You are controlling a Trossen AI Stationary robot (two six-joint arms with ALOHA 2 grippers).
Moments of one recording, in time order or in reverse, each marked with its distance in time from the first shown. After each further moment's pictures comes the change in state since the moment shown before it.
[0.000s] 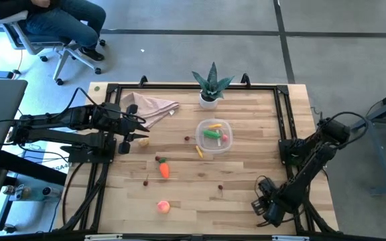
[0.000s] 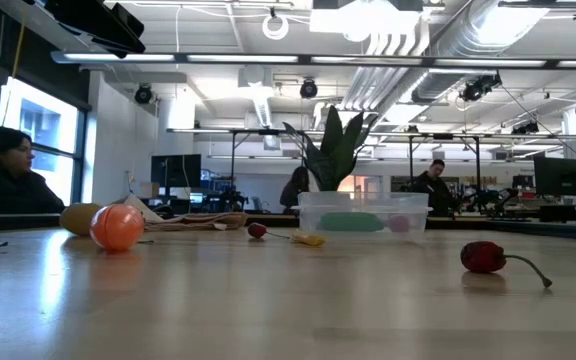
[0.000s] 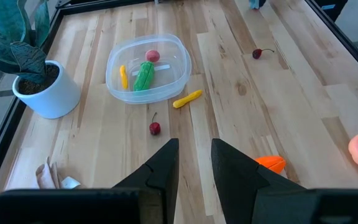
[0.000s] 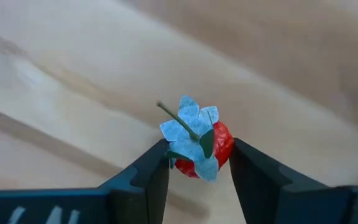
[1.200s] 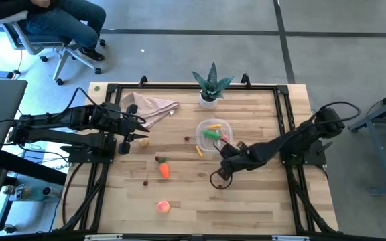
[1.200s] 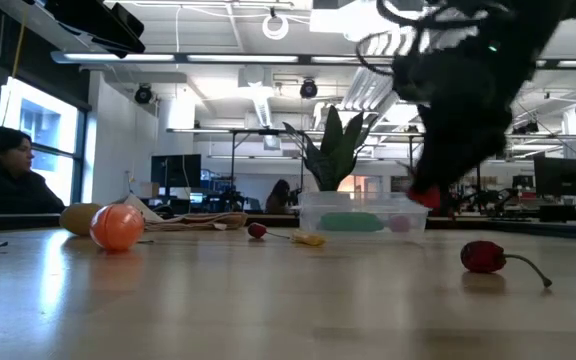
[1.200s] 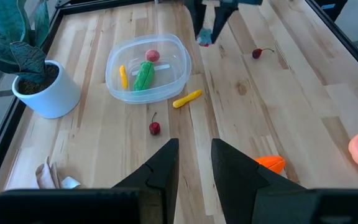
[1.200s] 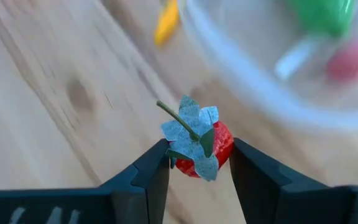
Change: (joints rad) left arm 0.000 0.000 0.000 0.000 0.000 0.000; right arm -0.655 -0.065 0.020 0.254 0.295 -1.174
